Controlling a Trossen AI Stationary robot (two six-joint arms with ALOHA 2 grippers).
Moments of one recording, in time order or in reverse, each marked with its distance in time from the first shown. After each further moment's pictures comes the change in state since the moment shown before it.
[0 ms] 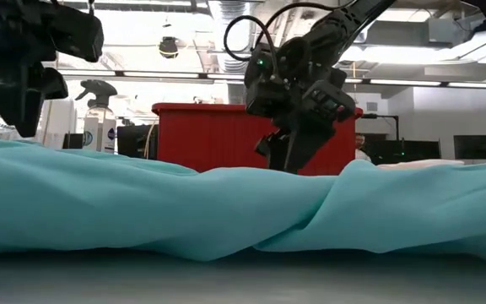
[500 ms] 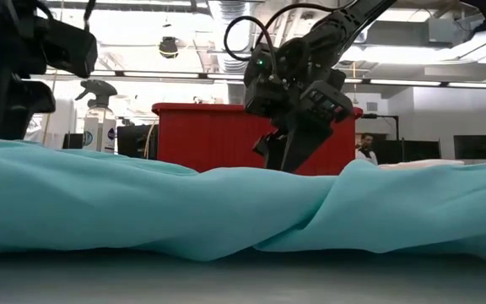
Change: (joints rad) left arm 0.009 0.000 -0.064 0.072 0.072 -0.078; right arm 0.000 0.000 0.000 0.011 0.000 0.002
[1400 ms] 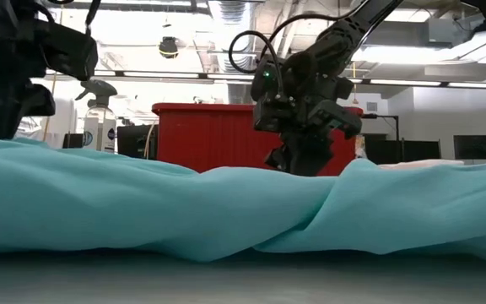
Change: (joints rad) left arm 0.012 0.011 -0.001 0.000 0.010 0.017; right arm -0.001 0.000 -0.071 0.028 0.063 0.035
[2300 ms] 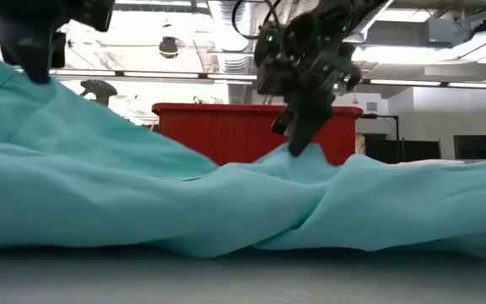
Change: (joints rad) left arm 0.001 -0.001 0.260 -0.222 -0.108 -0.149; right arm 0.003 -0.125 0.109 -0.245 0.019 0.061
